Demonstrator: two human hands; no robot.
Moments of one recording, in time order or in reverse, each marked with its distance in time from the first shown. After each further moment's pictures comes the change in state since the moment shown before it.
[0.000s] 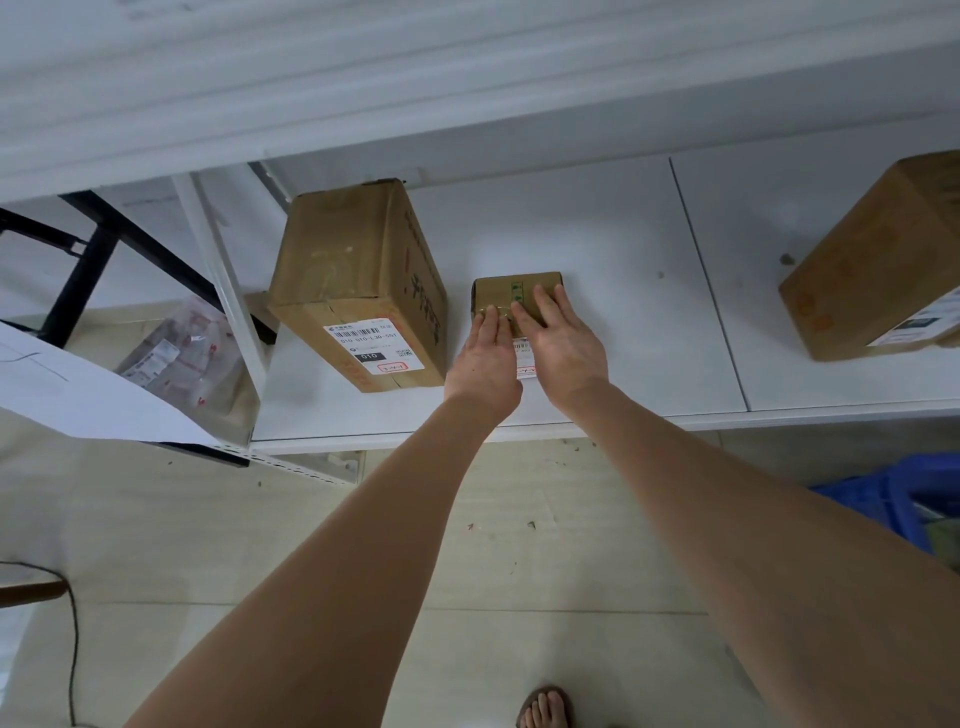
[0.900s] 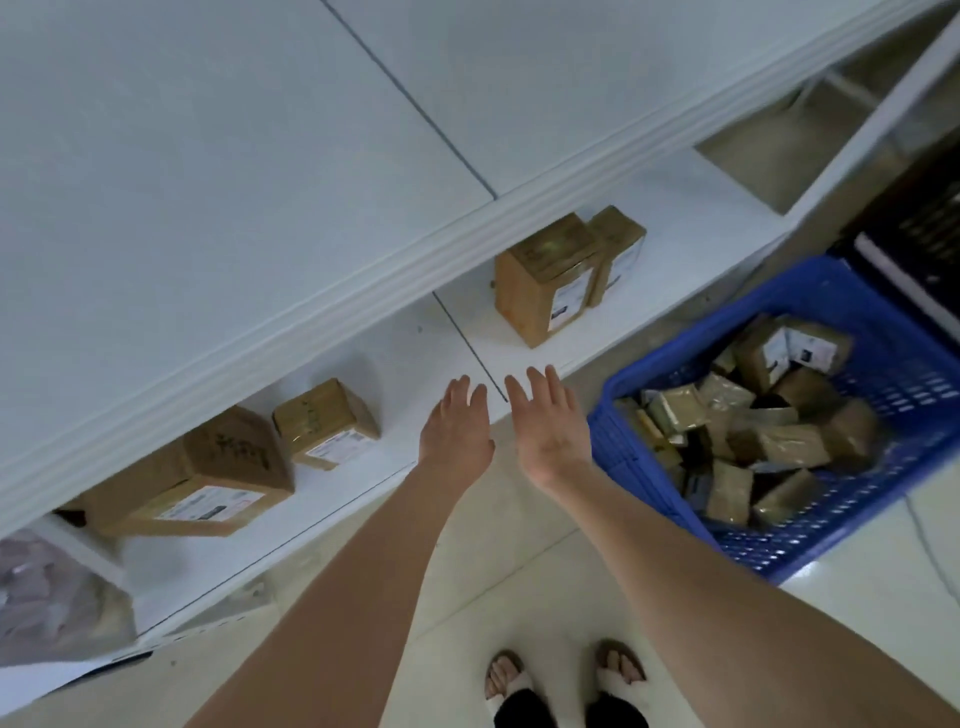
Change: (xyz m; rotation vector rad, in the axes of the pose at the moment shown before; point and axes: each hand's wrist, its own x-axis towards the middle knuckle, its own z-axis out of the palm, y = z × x) left_hand -0.077 0.208 -0.067 0.107 -0.187 0.457; right_hand -0.196 0.107 -0.139 0.050 -0.081 0.569
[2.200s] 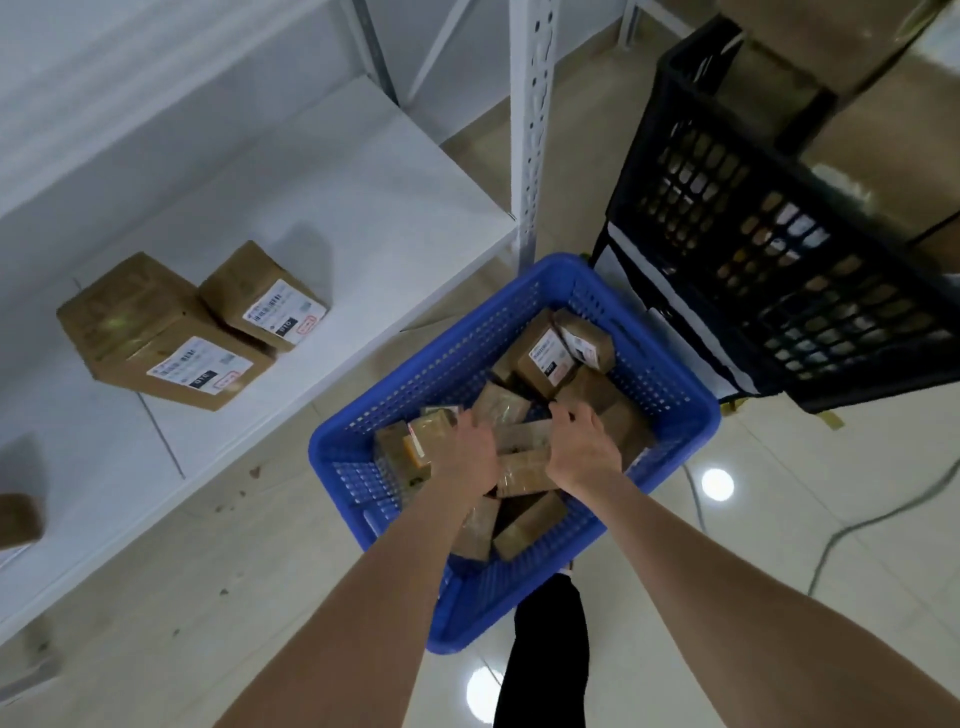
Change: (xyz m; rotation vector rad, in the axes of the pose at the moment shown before) left_hand 0.176 0.486 0.158 0.014 -0.353 0.031; right_hand -0.009 0.559 -0.013 0.297 -0.279 0.386
